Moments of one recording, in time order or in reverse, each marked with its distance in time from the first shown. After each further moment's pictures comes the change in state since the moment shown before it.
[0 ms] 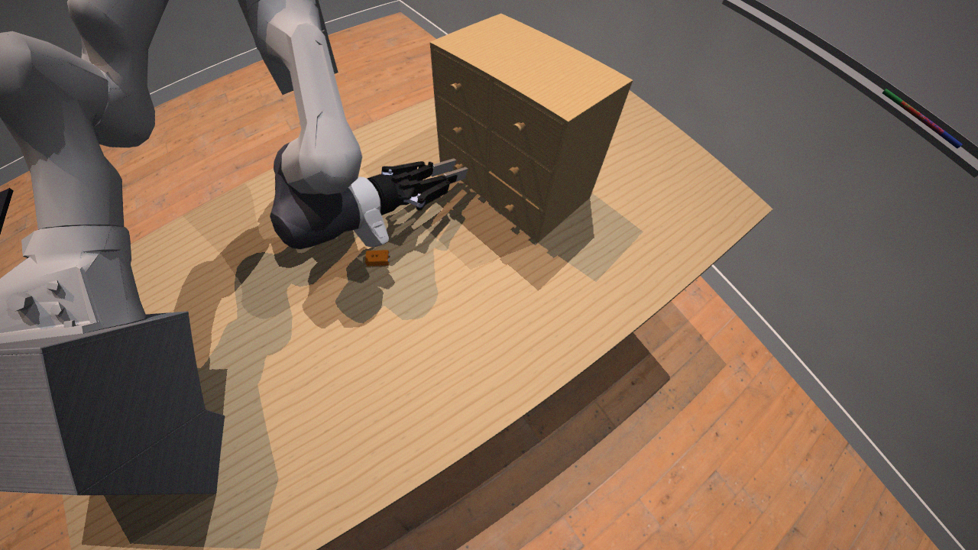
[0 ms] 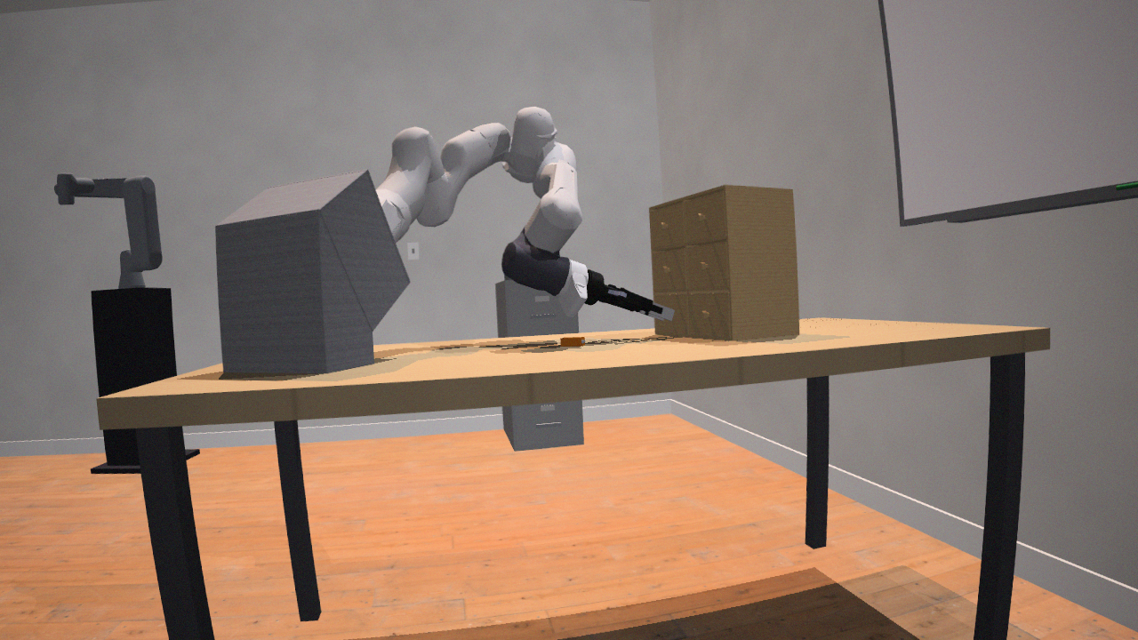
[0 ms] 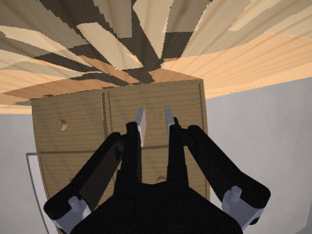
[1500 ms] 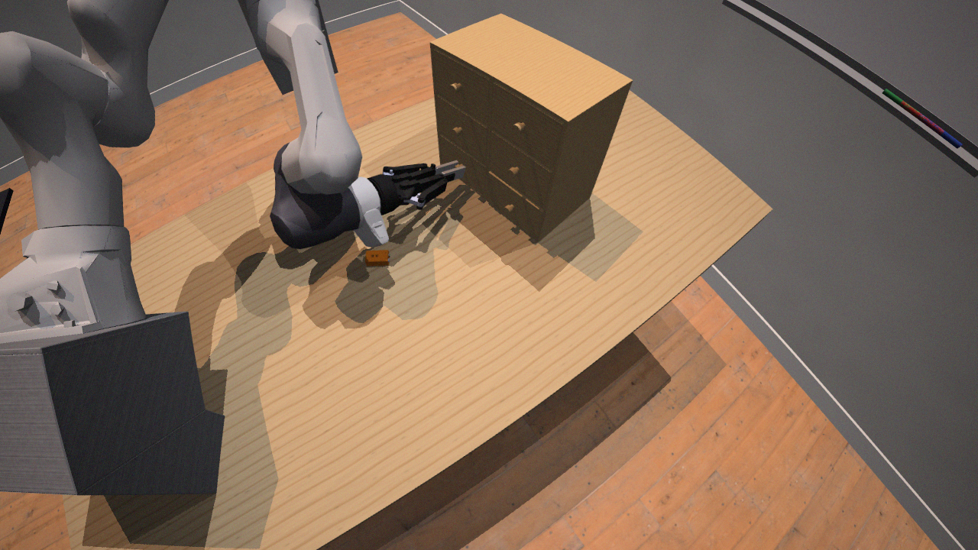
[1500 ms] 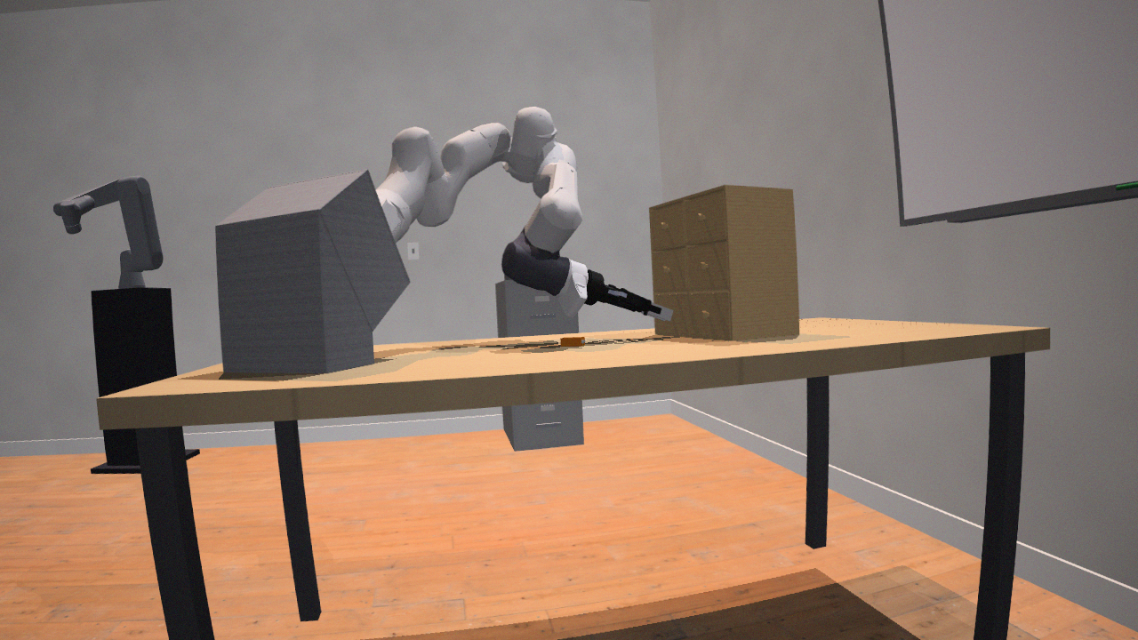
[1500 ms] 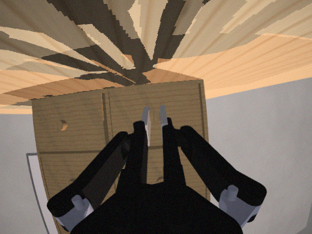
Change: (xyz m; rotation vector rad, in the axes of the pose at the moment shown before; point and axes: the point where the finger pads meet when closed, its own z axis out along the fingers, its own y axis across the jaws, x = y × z) arm 0.000 0.000 0.000 0.002 0.002 0.000
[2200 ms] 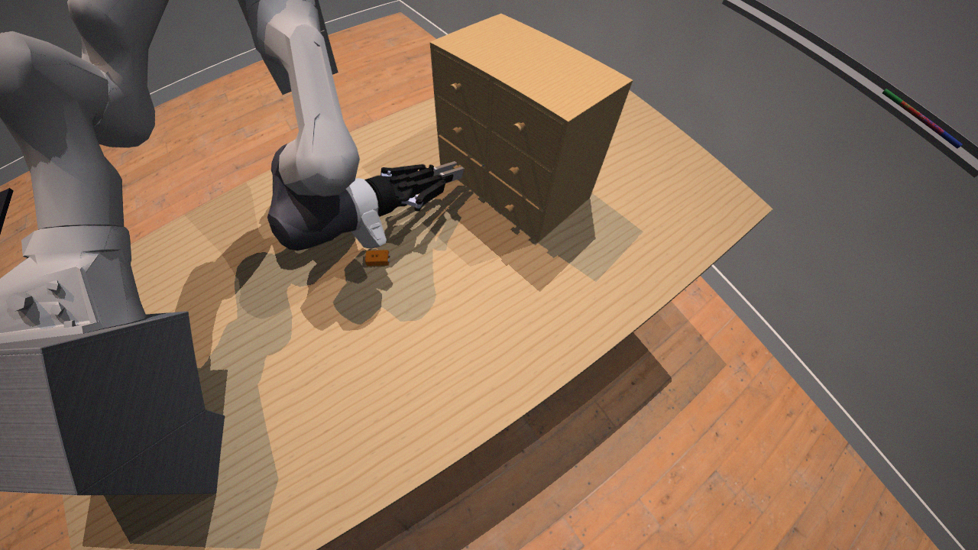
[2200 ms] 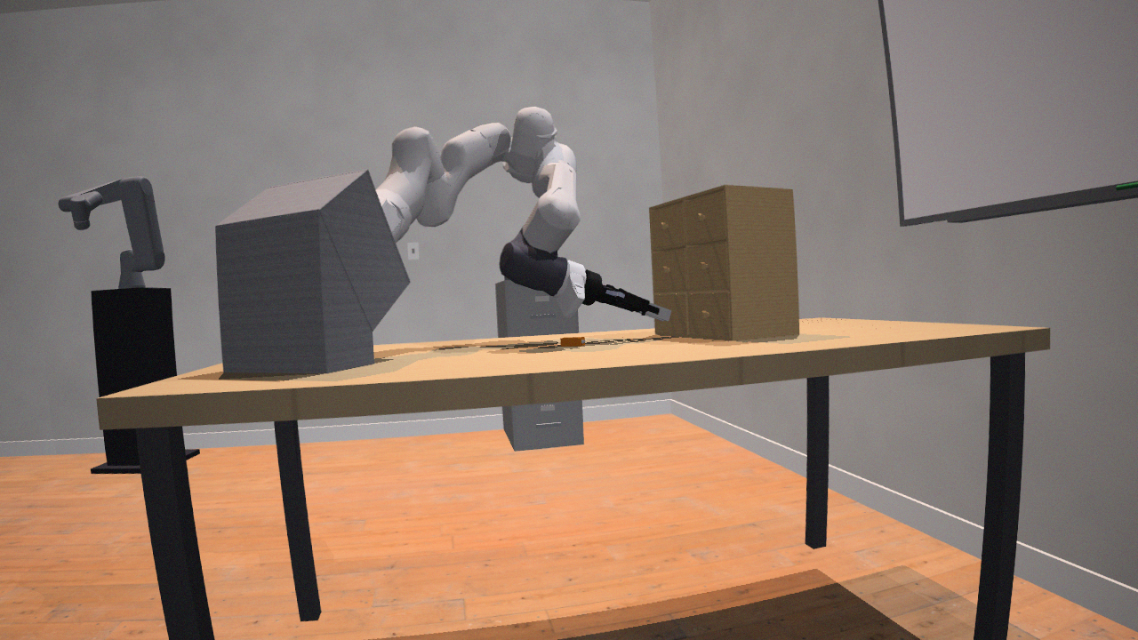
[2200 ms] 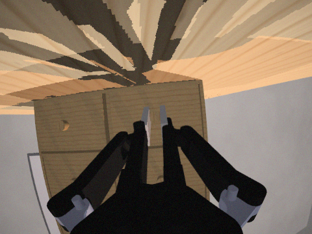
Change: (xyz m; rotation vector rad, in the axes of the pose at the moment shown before) arm 0.002 0.000 -0.004 0.001 -0.001 0.005
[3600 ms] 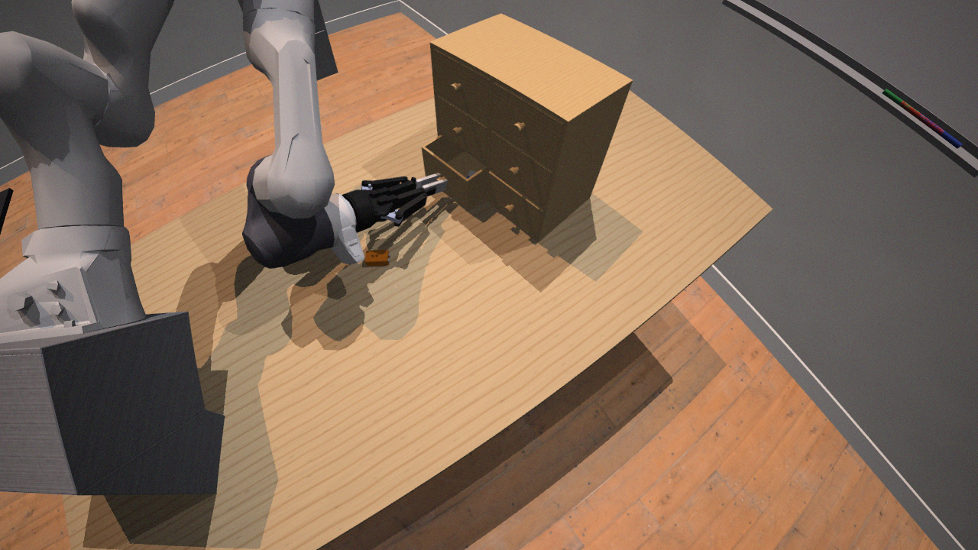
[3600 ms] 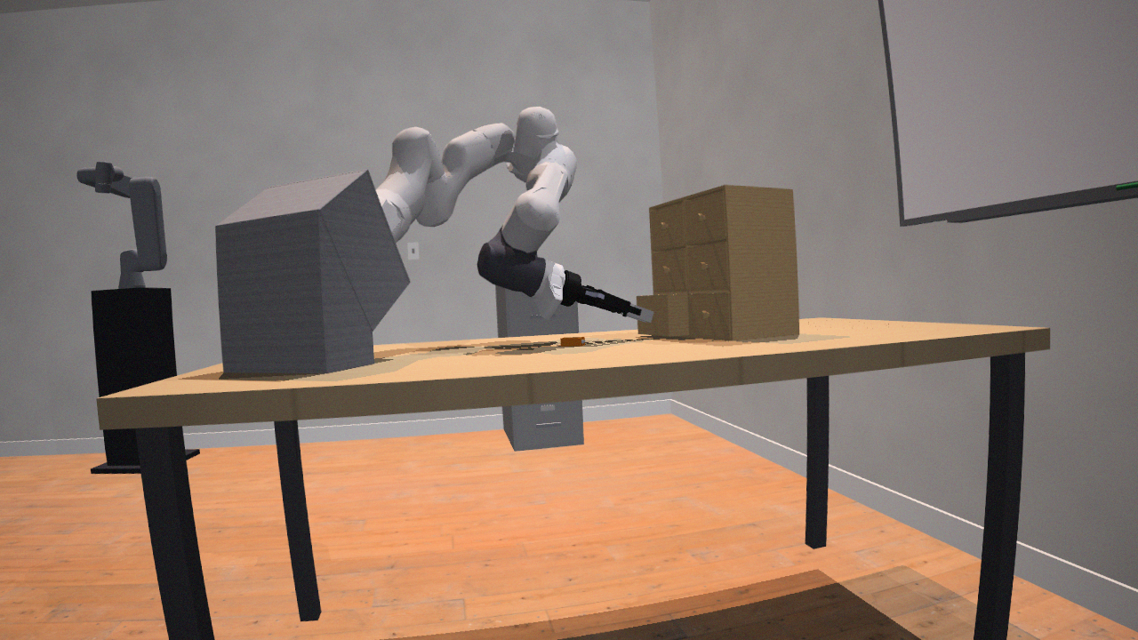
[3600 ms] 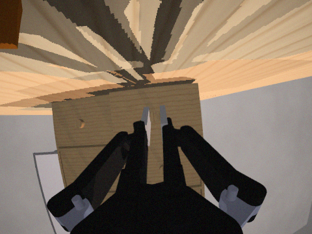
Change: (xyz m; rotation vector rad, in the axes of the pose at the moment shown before) arm 0.017 -0.002 -0.047 0.006 0.001 0.009
